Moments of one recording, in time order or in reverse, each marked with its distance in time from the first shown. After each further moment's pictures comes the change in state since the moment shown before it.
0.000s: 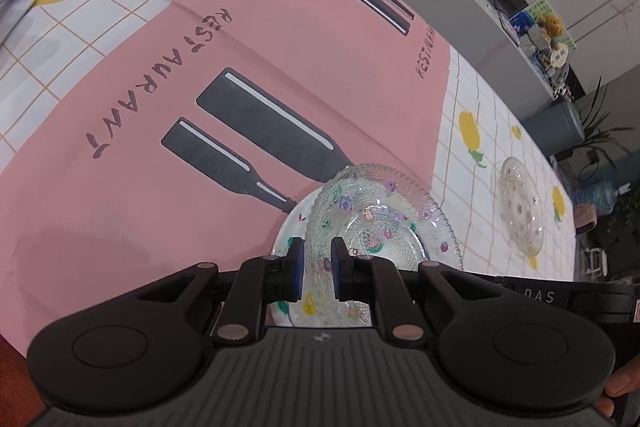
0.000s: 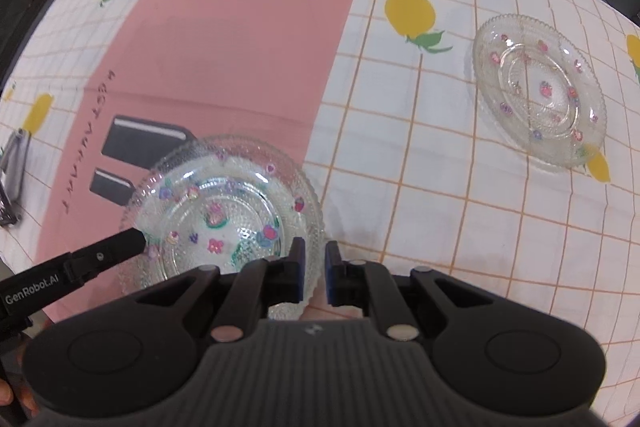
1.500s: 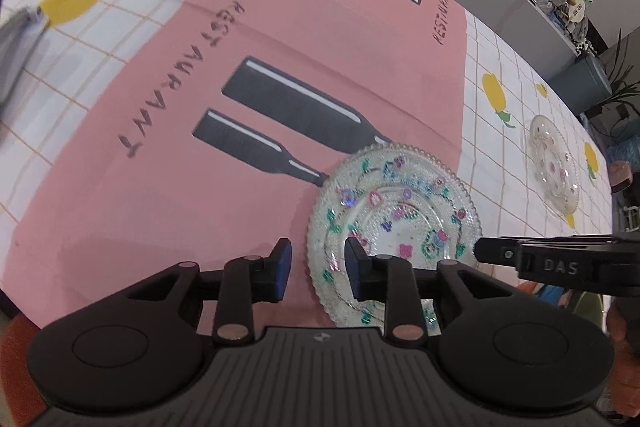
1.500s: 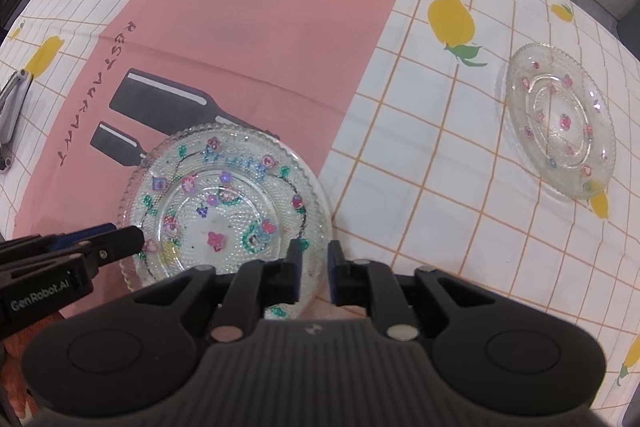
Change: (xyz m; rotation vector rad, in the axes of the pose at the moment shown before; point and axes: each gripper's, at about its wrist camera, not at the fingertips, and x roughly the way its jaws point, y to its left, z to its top) left arm -0.013 -0.004 -0.004 0.103 0.051 0.124; right arm 0.000 0.025 -0.003 -0.147 0.029 -0.047
